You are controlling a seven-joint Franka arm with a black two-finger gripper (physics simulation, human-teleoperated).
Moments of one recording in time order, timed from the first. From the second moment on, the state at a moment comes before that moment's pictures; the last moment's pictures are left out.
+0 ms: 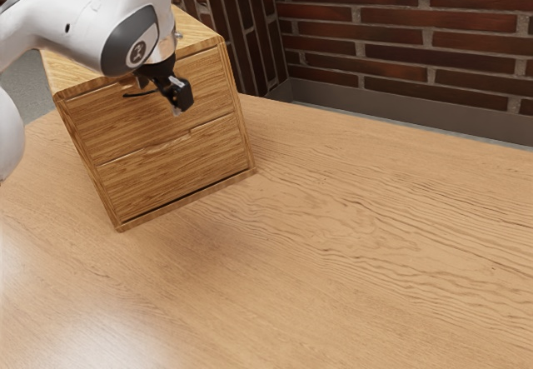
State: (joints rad) arm 0.06 0.30 0.20 -1.22 0.38 1.86 -2.90
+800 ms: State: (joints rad) arm -0.18 -0.03 0.19 -1.64 0.26 1.90 -2.90
